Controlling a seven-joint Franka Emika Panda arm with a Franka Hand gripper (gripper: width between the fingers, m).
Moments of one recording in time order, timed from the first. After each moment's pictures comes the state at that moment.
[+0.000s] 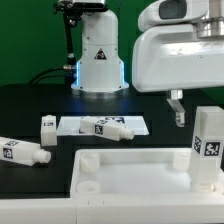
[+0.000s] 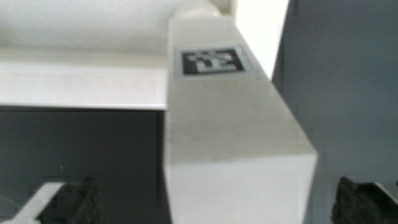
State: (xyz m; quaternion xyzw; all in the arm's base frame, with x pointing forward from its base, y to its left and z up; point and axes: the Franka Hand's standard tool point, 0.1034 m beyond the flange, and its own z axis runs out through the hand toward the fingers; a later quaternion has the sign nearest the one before) arm 0.650 0.112 0.127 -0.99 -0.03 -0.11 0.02
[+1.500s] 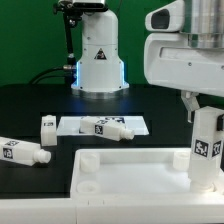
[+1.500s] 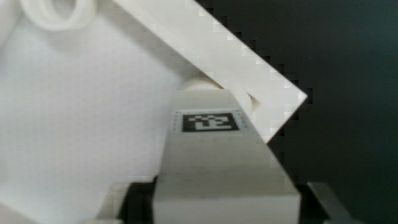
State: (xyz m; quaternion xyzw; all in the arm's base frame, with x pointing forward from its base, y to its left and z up) arm 0.640 0.113 0.119 -0.88 0.47 0.00 0.03
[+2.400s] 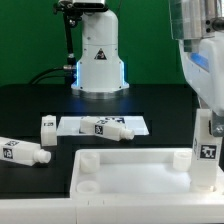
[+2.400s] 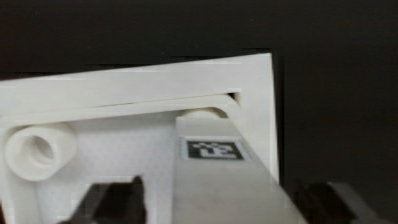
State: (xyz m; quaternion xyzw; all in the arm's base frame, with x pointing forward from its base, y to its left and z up) arm 0.643 0.117 0.116 -0.68 0.73 0.02 0.08
